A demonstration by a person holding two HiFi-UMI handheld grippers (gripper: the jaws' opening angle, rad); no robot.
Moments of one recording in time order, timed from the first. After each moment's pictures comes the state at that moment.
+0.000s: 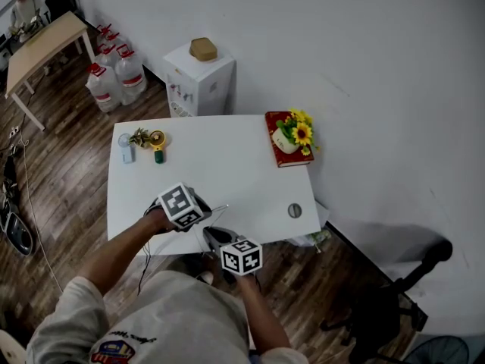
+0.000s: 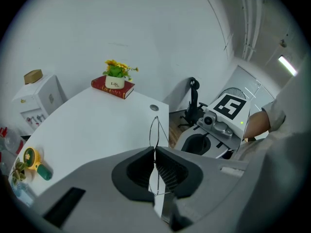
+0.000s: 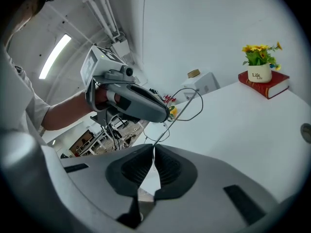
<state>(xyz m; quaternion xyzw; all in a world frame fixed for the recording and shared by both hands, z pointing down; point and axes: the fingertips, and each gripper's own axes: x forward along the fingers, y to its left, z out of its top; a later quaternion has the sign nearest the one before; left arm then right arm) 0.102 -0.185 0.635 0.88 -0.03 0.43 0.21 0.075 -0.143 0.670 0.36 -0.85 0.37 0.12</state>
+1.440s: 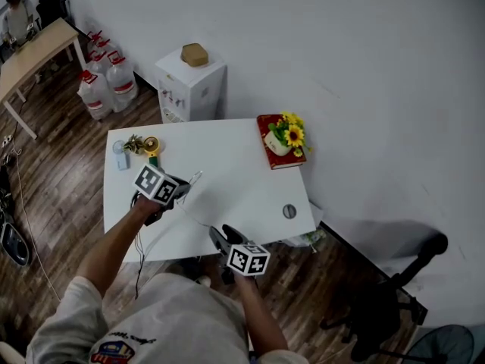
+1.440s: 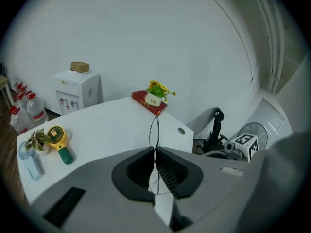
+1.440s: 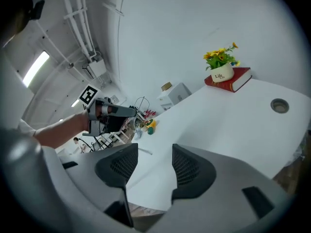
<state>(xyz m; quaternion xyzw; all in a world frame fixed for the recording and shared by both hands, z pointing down) 0.042 -0.280 0.627 0.87 -0.19 0.32 0.31 0.124 -0.153 0.681 0.49 -0.77 0.42 0.02</state>
